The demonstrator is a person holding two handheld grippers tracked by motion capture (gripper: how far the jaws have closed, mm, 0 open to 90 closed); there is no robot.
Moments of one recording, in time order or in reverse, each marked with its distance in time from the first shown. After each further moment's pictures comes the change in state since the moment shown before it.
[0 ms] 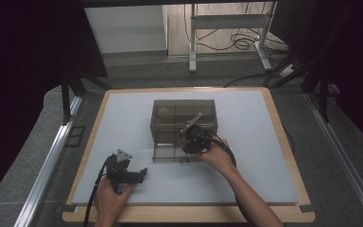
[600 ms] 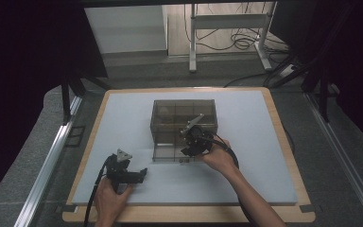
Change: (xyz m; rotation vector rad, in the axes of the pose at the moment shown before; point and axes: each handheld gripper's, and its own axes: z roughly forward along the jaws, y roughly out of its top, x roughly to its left) left arm 0.000 0.000 0.000 -0.001 0.000 0.000; right arm 0.009 0.000 -0.015 -0.031 -0.012 -0.038
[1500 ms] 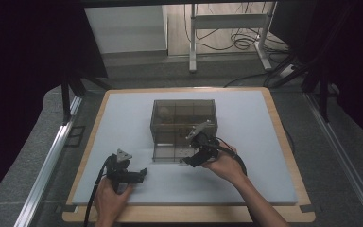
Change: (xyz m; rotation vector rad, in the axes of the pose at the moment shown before) left arm 0.000 0.000 0.000 -0.002 0.001 -0.002; right arm 0.018 -0.019 -0.022 -0.039 -0.006 -0.018
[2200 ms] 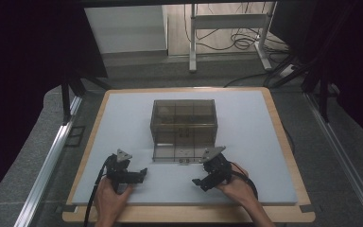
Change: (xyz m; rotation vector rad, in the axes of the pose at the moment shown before) left arm 0.000 0.000 0.000 -0.001 0.000 -0.002; right arm 0.024 -0.076 0.008 -0.078 -0.002 -0.015
